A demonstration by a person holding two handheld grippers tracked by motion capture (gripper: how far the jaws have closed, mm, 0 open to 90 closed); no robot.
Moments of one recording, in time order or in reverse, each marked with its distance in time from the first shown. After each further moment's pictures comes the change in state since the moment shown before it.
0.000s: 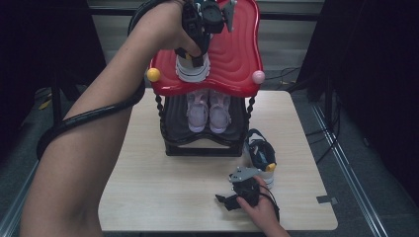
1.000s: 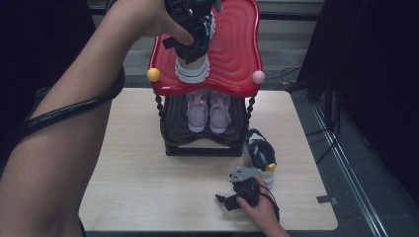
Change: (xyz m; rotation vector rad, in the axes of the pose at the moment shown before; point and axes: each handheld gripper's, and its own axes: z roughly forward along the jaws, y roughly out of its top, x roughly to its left) left arm 0.003 -0.023 -0.035 0.000 -0.045 -0.203; right arm 0.000 0.000 0.000 0.000 0.000 -0.001
